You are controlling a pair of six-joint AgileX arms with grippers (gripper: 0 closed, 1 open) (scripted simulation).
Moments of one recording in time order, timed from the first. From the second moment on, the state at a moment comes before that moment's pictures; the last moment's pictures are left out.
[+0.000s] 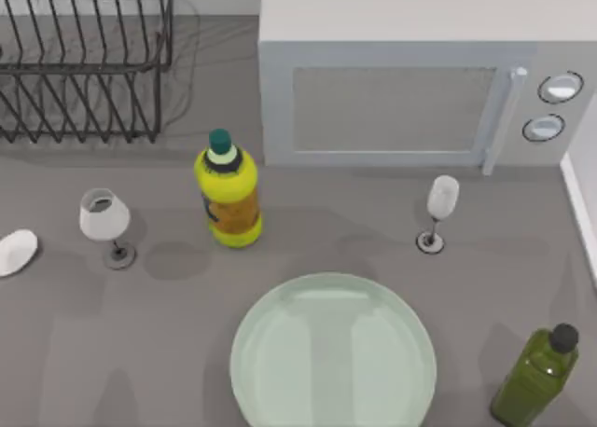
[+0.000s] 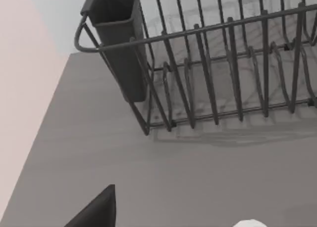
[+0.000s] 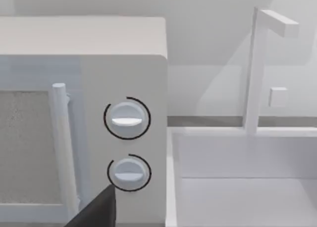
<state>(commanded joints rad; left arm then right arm) 0.09 0.36 0.31 -0.25 0.00 0.26 0.00 0.00 0.00 0.00 0.00 0.00</state>
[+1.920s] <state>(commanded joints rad) 0.32 1.78 1.09 -0.88 -0.01 1.07 0.00 0.00 0.00 0.00 0.00 0.00</state>
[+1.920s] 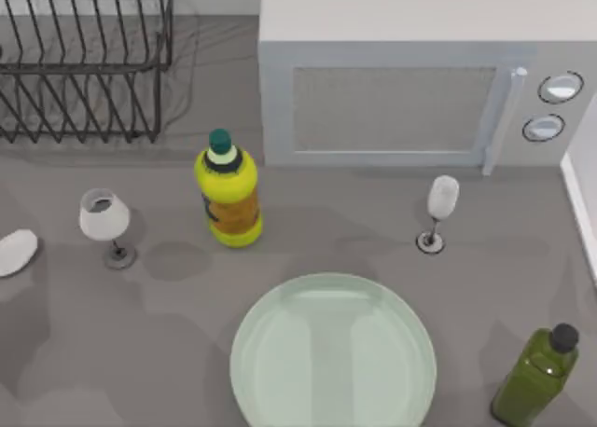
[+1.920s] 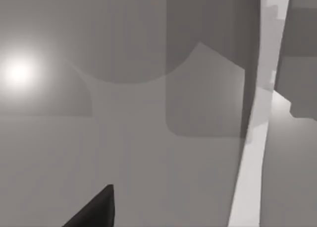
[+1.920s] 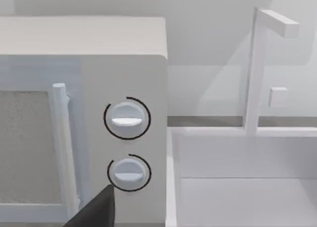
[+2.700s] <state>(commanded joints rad) 0.32 1.89 0.97 -0.65 -0.01 1.08 0.00 0.00 0.00 0.00 0.00 0.00</state>
